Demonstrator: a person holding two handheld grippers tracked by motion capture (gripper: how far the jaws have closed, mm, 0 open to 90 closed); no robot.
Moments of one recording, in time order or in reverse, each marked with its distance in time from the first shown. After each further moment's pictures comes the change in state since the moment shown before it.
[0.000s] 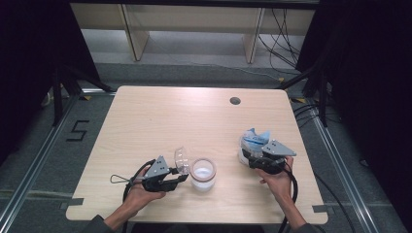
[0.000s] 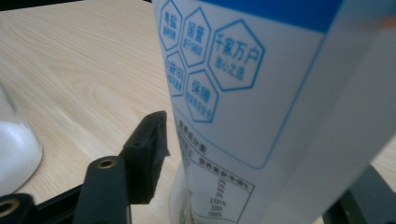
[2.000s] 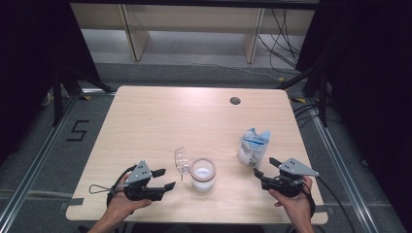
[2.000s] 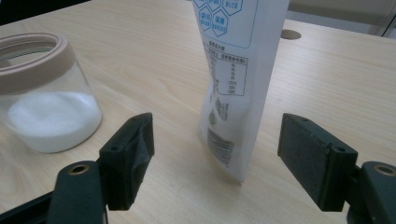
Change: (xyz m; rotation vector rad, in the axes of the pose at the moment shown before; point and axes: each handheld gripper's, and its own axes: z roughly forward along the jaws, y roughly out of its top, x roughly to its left) left arm -0.006 -0.006 -0.050 0.018 0.075 -0.109; right arm 0.014 -0.018 -0.070 0.031 0.015 0.091
